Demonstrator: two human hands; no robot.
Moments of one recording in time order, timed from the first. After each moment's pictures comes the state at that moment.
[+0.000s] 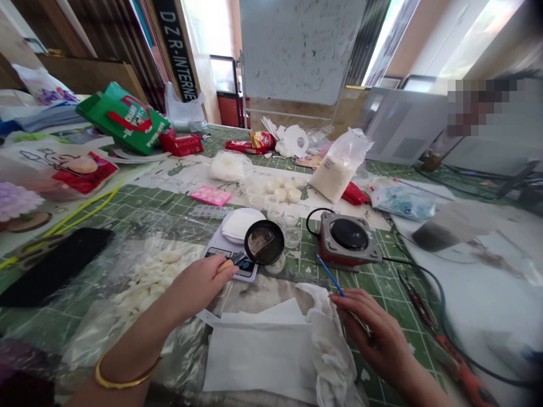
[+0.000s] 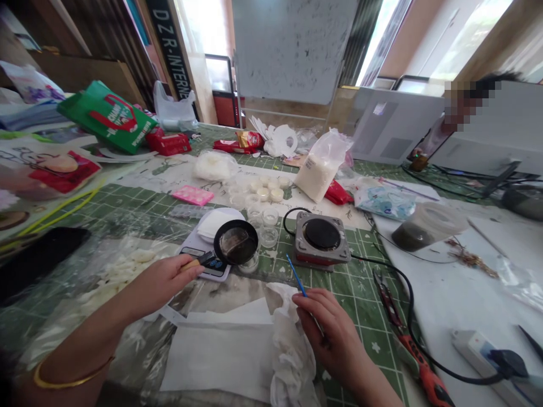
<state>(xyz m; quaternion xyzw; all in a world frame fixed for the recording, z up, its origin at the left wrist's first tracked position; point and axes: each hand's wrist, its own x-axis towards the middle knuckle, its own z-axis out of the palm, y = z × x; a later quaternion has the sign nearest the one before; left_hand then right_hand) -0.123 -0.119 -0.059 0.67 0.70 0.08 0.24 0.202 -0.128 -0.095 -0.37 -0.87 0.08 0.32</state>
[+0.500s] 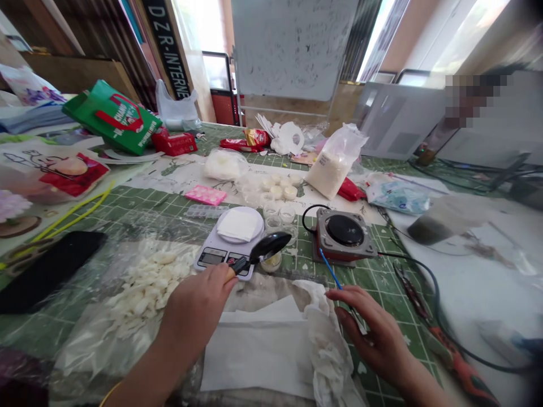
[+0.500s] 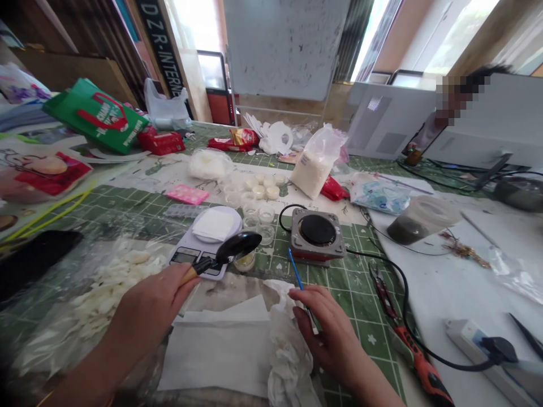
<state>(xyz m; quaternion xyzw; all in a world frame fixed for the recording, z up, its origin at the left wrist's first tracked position) -0.094 -0.152 -0.065 0.72 0.69 0.06 -0.04 0.203 -0.134 -0.095 -0.40 -0.85 0.12 0.31</state>
